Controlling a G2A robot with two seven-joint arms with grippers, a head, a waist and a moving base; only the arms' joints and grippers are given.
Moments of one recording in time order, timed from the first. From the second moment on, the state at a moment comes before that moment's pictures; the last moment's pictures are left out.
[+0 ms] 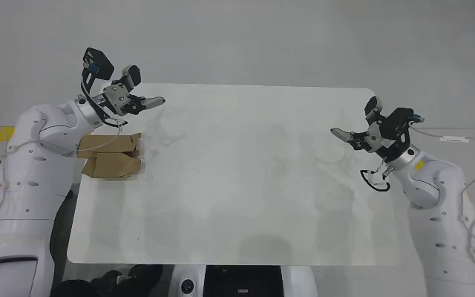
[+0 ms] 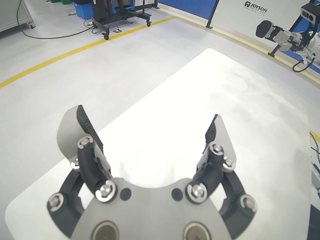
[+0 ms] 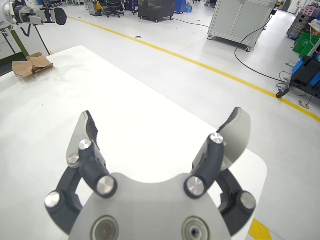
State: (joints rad) left arm 0.78 -0.90 -1.33 -1.21 0.72 -0.91 -0.31; right arm -1.21 -1.08 1.64 -1.56 -1.13 -0.81 0.03
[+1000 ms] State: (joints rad) left arm 0.80 -0.90 -1.34 -1.22 0.54 -0.79 -0.43; right arm -1.21 -1.08 1.64 -1.56 -1.13 -0.81 0.03
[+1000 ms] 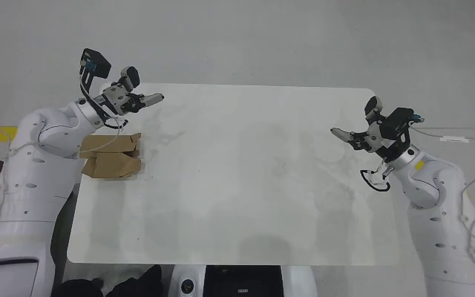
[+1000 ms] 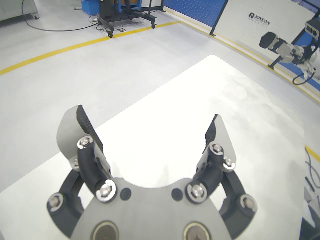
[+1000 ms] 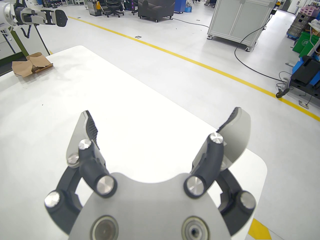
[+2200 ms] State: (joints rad) left arm 0.54 -0.80 -1.53 -0.64 -0.13 -0.38 -1.23; right arm -1.21 -1.08 1.64 -1.56 -1.13 -0.81 0.03
